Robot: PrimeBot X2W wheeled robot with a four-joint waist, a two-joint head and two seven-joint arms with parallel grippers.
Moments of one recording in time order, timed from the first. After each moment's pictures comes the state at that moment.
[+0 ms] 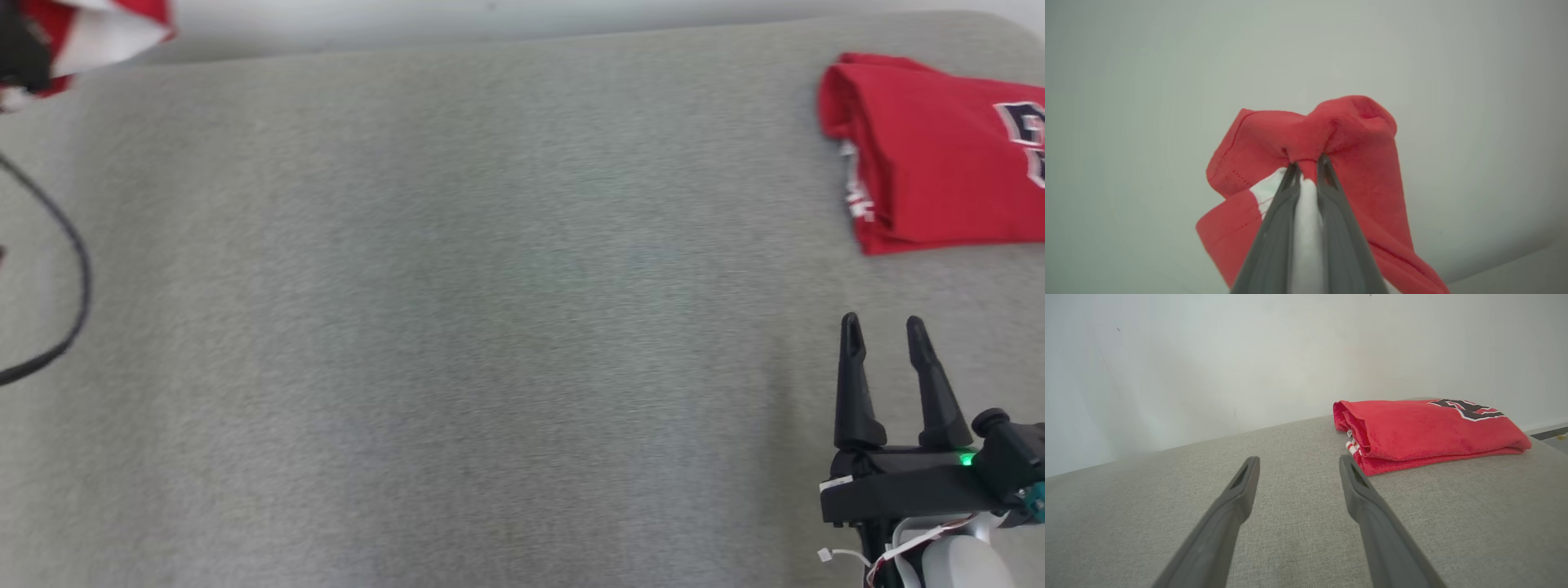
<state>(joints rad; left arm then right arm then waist) -1.20 0.48 -0.28 0.67 -0.41 -0.13 -0.15 -0.16 -0.06 -0.07 0.11 0.26 0.13 -0.23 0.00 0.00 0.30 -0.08</state>
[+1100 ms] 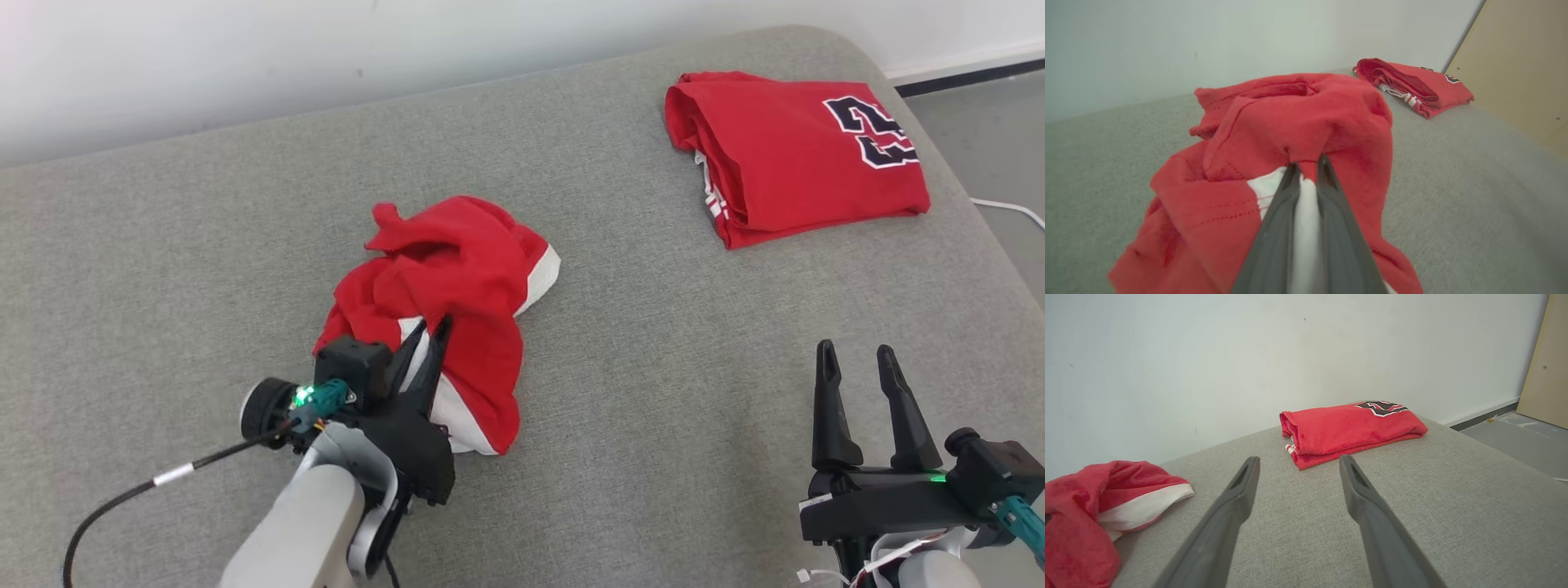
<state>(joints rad) -0.57 0.18 -0.54 0.50 -0.48 -0.04 -0.12 -0.15 -0.05 -0.03 0.20 0.31 0.13 -0.26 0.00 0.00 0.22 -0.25</state>
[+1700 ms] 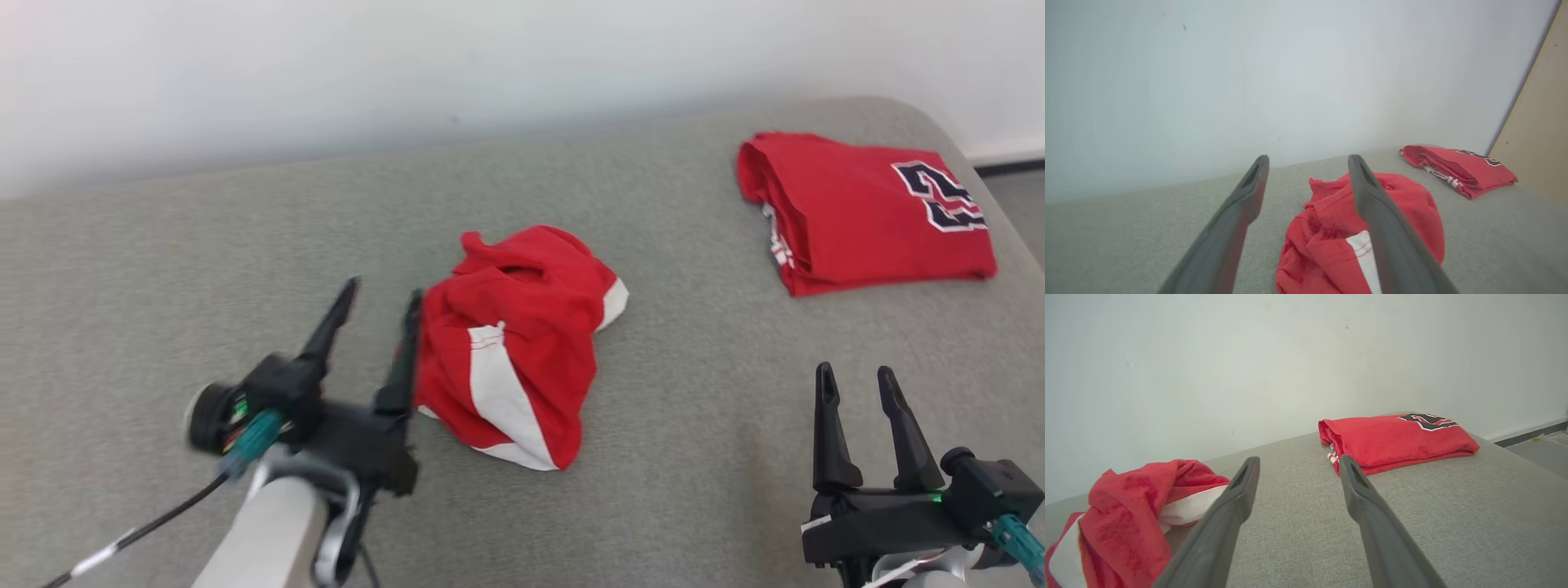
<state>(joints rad) -0.50 0.16 -0.42 0.42 -0.41 -0.02 -0.26 -0.12 -0.05 -0.04 0.20 0.27 0.13 -0.26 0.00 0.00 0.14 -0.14</state>
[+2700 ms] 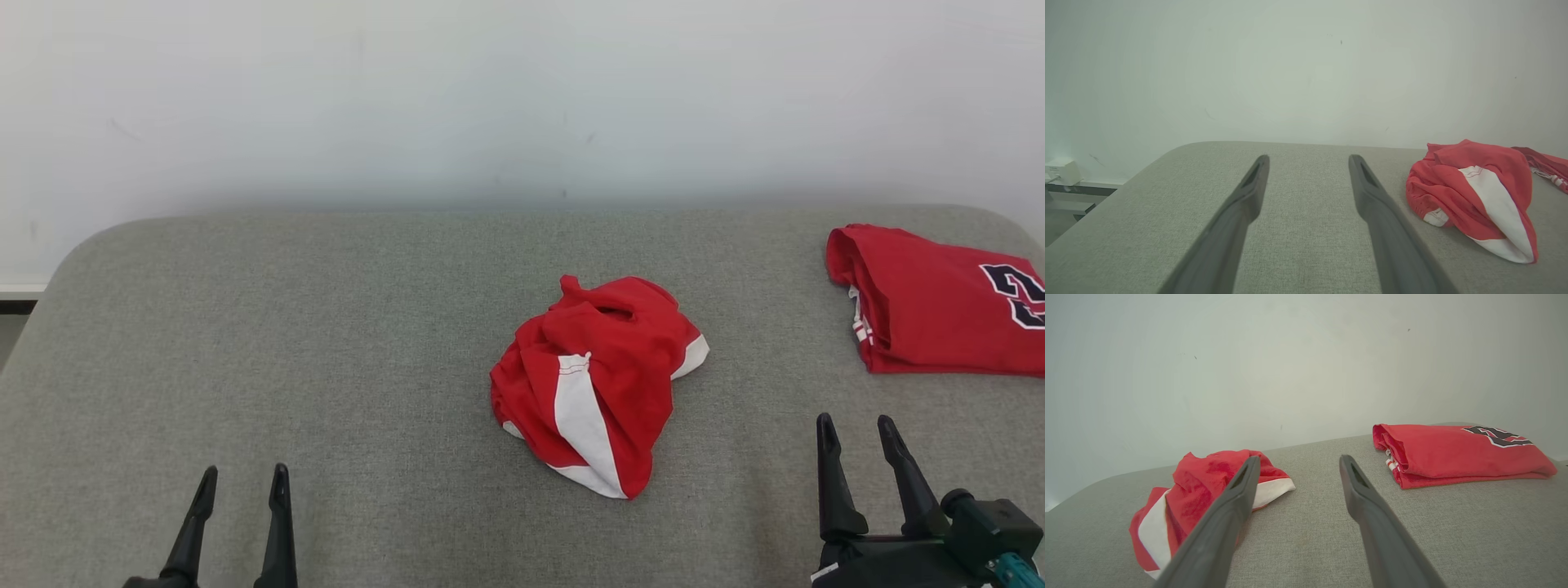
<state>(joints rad) 0.06 0.17 -0.06 0.06 -0.26 -0.04 -0.26 -0.01 -0.09 -0.02 0.17 0.27 0.13 -0.23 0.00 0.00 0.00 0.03</state>
